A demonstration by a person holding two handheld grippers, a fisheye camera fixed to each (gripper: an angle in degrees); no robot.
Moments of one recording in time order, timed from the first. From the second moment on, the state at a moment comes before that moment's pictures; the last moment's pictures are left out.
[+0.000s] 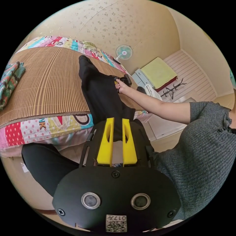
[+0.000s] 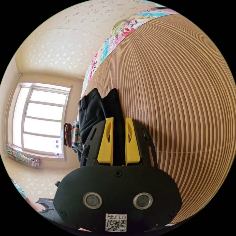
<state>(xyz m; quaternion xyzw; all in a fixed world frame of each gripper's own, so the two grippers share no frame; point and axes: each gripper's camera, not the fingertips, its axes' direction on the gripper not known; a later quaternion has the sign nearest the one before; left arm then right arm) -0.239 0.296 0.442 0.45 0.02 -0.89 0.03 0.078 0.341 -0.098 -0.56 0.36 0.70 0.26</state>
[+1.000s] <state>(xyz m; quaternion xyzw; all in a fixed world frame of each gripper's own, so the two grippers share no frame) -0.065 0.349 0.488 0.41 -0.20 -0.86 -0.22 0.043 -0.071 -0.042 -0.13 0.20 0.72 0.65</state>
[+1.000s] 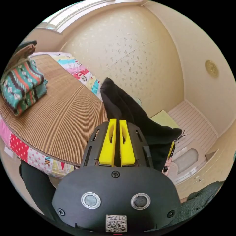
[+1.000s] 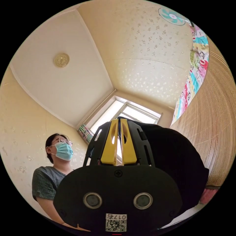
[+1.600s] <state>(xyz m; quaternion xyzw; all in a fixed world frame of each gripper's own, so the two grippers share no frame) -0.005 0.210 0.163 0.33 -0.69 -0.64 -0.08 0.077 -0.430 0.187 -0.18 0.35 0.34 0.85</state>
